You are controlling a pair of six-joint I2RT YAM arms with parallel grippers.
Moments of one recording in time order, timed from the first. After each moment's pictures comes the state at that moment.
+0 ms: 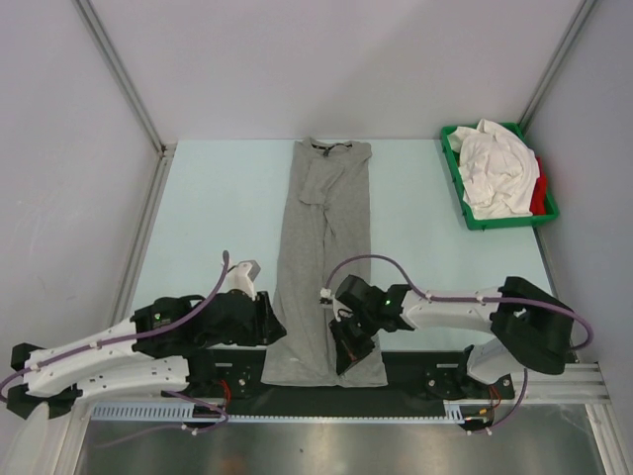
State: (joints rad) left arm -1.25 0.64 0.80 -0.99 -0.27 -1.11; right arm 1.09 1.44 0.70 -0.33 -0.58 0.67
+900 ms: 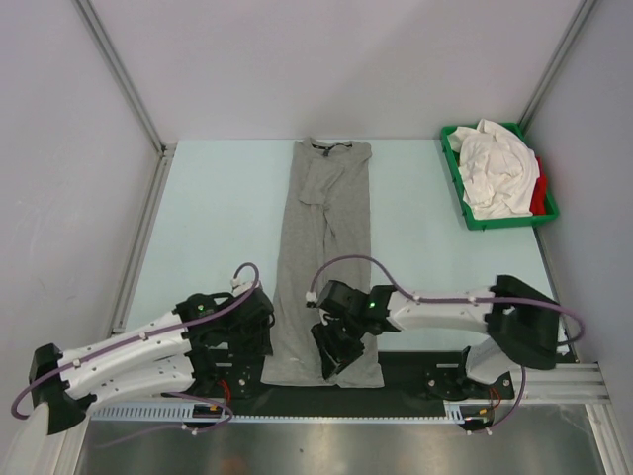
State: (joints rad) left arm -1.05 0.80 0.62 -1.07 -0.08 -1.09; right arm 1.21 1.57 0.86 -0.42 -0.46 0.71
